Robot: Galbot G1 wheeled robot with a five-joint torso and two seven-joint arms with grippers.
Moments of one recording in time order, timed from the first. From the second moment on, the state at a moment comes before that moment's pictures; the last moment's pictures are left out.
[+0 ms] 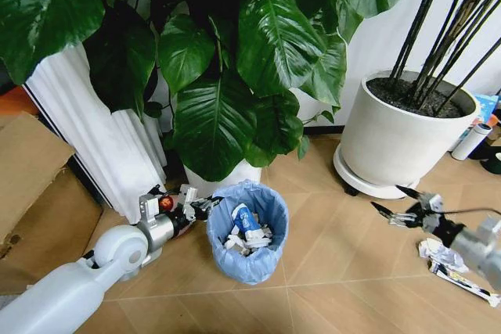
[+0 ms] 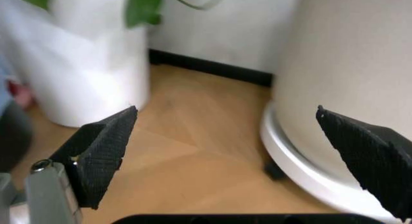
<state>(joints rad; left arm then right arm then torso) 1.00 -0.66 0.00 -1.89 -1.09 0.24 0.10 -1.62 0.79 0.84 1.63 0.71 0.17 -0.49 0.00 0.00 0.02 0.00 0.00</state>
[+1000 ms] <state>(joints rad) 1.06 -0.65 -0.06 -1.91 -1.08 0.23 0.10 -1.68 1.09 0.93 1.58 0.56 0.18 -0.58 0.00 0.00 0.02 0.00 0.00</state>
